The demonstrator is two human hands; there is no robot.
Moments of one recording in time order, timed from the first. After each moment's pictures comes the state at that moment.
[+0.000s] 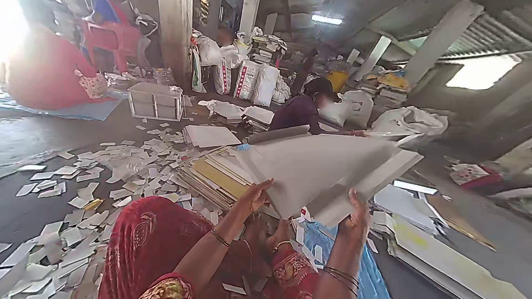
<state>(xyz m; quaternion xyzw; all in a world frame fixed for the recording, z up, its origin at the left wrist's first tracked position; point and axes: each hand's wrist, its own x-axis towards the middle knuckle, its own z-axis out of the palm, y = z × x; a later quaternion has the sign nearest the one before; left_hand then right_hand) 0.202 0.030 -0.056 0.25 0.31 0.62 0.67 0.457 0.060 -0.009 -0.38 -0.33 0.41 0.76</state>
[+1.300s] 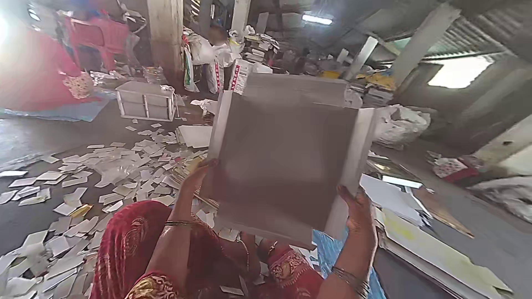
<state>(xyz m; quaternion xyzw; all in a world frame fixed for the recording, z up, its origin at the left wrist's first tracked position) 0.023 0.009 -0.051 0.43 0.48 0.65 0.40 0.491 0.064 0.001 -0.39 -0.62 0.28 0.62</state>
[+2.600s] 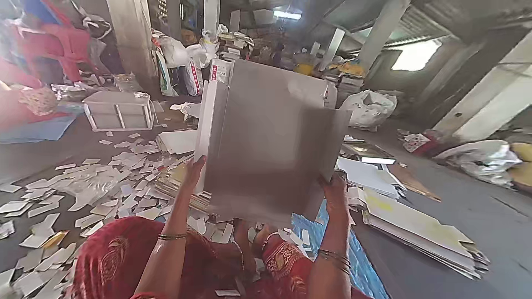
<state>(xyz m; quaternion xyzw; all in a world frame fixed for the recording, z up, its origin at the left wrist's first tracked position) 0.063 0.026 -0.031 0.43 0.54 0.67 0.27 0.502 0.085 -0.014 -0.48 -0.60 0.22 0.60</state>
